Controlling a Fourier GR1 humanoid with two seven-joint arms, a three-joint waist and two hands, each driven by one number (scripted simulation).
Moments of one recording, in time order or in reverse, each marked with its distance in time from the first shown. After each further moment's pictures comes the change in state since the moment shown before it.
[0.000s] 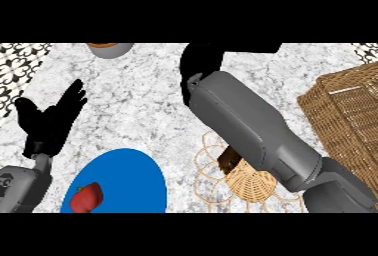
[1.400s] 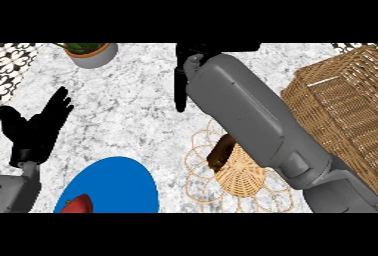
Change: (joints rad) left arm 0.063 -0.007 0.091 0.031 -0.013 -0.026 -0.027; right arm -0.033 -0.004 -0.192 -0.110 -0.205 0.212 0.060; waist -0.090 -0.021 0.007
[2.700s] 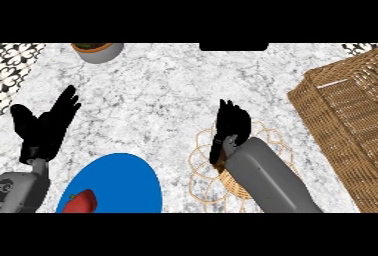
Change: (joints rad) left arm -0.020 -0.071 0.038 0.008 -0.089 -0.046 0.009; right arm 0.659 -0.006 0.081 -0.324 0.347 -0.178 -0.060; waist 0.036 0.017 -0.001
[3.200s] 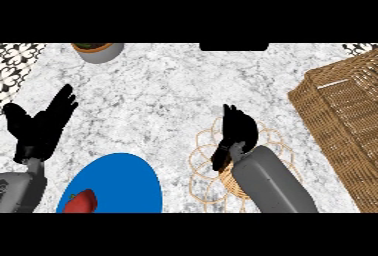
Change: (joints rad) left arm 0.004 -0.020 0.057 -0.016 -0.029 -0.053 0.024; right arm 0.099 0.009 -0.055 -0.108 0.044 0.051 -0.032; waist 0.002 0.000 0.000
